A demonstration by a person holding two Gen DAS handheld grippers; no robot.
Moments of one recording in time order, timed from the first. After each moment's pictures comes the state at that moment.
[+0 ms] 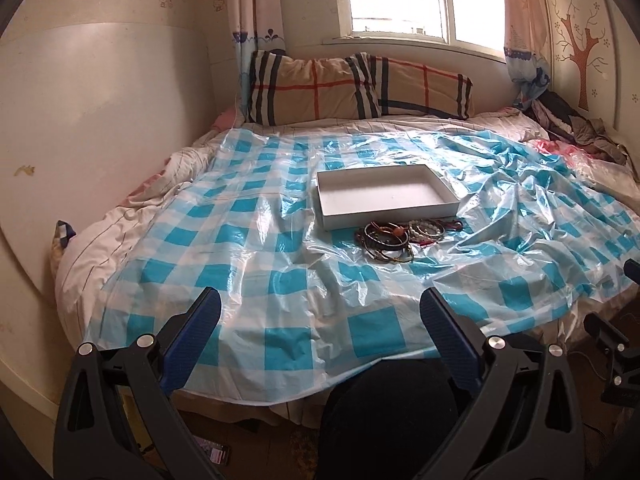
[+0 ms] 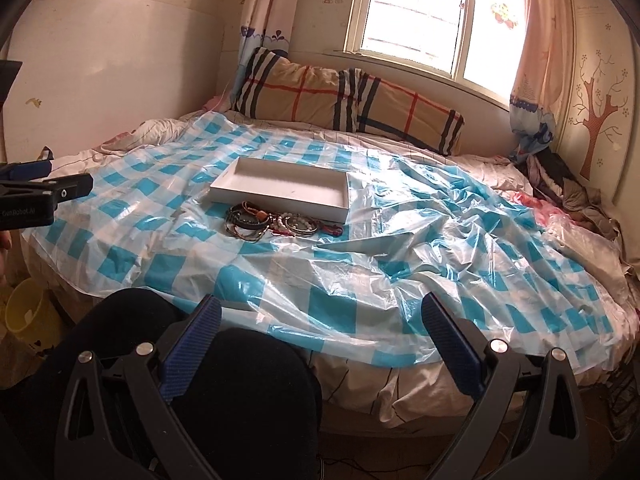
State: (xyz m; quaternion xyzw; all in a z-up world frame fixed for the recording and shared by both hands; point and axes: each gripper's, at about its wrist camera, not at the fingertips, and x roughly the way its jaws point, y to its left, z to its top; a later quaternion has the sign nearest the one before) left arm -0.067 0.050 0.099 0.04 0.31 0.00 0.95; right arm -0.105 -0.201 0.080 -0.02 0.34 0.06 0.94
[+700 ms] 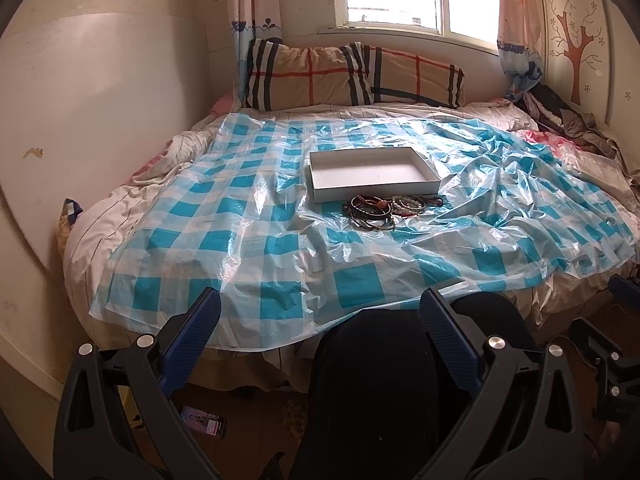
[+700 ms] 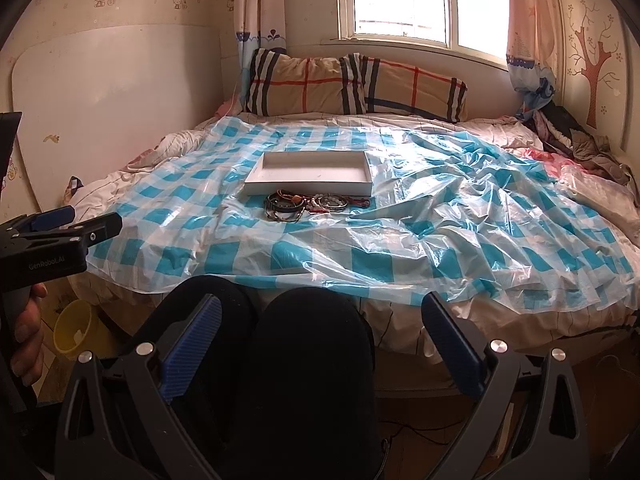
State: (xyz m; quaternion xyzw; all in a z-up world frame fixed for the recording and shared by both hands) left arm -0.123 0.045 0.103 0.03 0.33 0.00 0.94; right arm -0.157 -0.190 0.093 0.05 0.36 0.07 0.93
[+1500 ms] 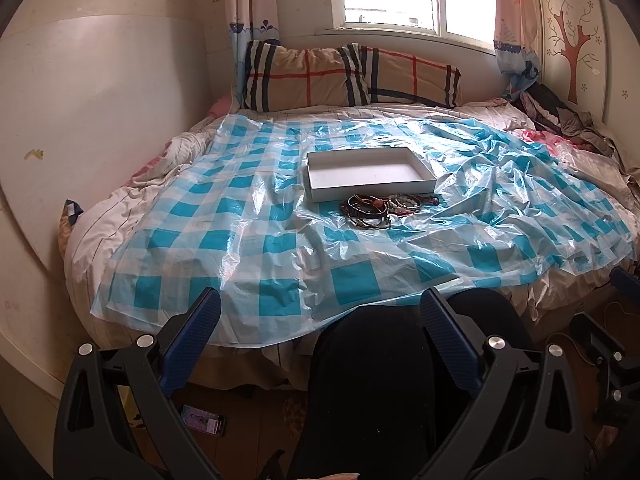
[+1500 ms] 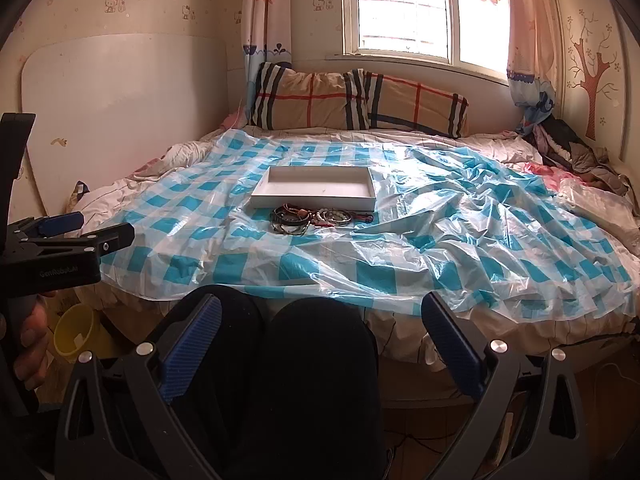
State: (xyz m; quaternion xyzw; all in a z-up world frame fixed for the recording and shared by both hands) left arm -0.131 0.044 0.106 0.03 0.33 0.00 0.94; right arm -0.171 -0.185 0.104 0.05 0.33 0.07 0.94
